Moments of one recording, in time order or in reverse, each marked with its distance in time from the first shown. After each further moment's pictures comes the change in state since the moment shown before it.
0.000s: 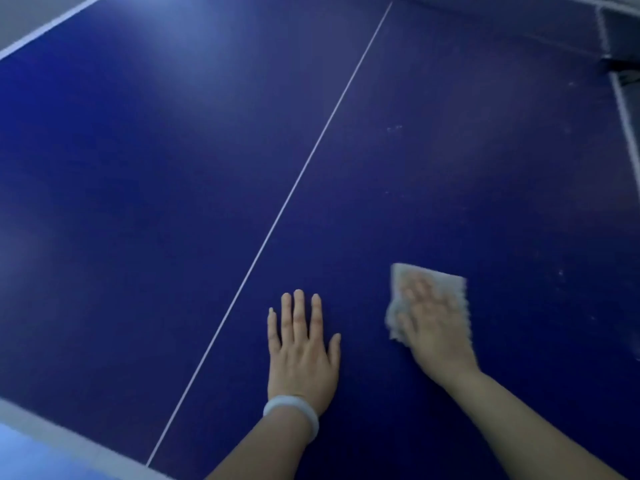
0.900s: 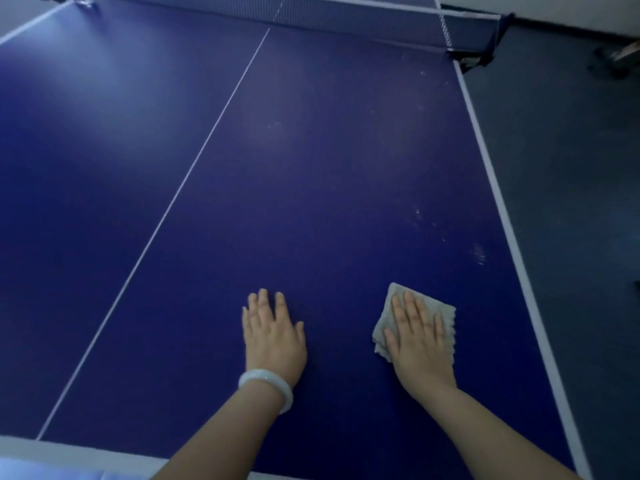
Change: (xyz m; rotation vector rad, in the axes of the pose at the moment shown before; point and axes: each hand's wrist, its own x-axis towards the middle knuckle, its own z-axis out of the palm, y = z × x) left_hand -0.069 0.129 0.007 -0.065 -0.108 0.025; right_hand -0.177 0.117 0.015 0.033 -0.068 0.316
